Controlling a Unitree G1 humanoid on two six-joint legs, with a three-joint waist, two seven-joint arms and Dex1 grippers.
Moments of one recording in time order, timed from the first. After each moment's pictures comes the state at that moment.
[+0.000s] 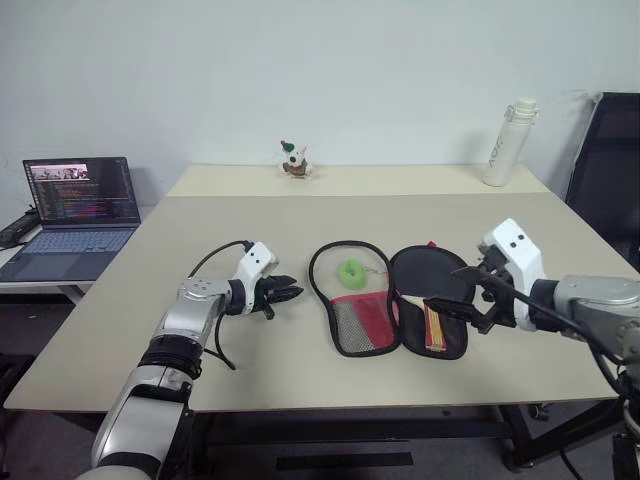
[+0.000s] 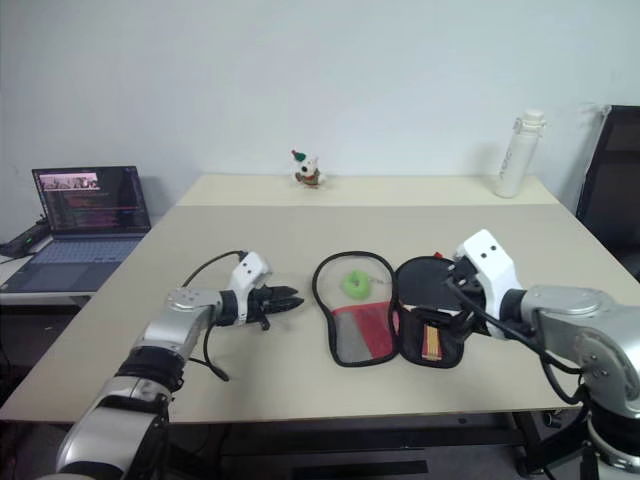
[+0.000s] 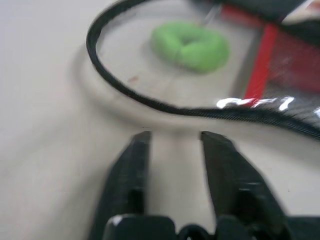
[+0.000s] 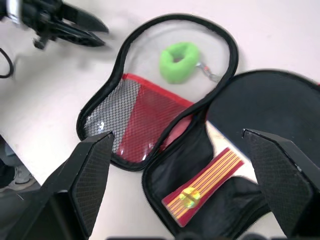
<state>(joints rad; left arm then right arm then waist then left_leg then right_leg) -0.84 0.52 -0.09 0.77 -0.09 0.13 -0.99 -0.63 -0.74 -0.25 -0.64 0.66 1.52 0.57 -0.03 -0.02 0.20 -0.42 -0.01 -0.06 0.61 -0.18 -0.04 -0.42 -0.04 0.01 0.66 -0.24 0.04</state>
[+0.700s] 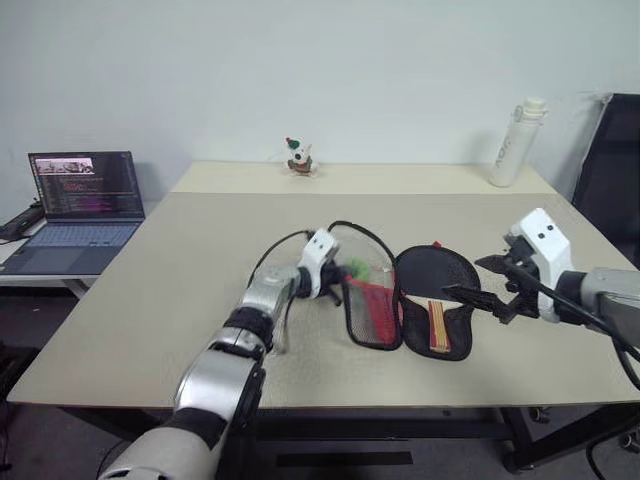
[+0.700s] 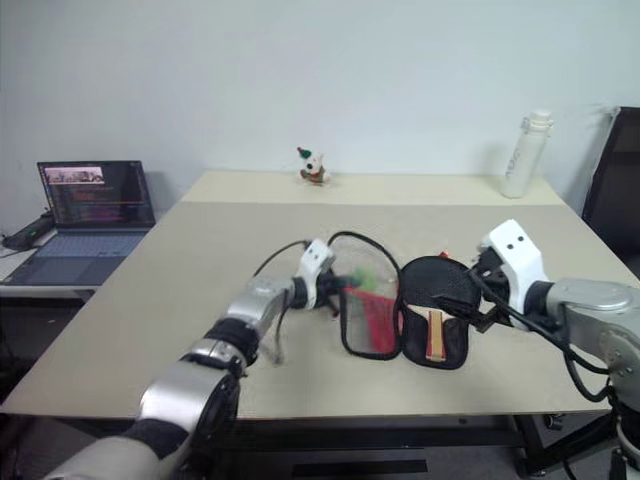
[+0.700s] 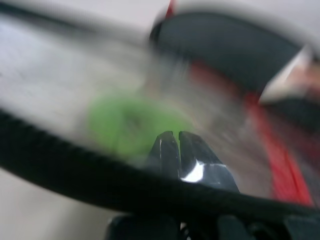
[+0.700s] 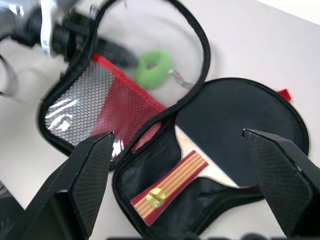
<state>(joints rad) -1.16 0.18 -0.03 1.11 -0.08 0.04 -0.91 -0.55 -0.84 -0.32 -0.61 0.68 1.42 0.56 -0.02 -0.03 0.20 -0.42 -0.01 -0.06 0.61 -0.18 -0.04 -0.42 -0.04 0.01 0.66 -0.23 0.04</state>
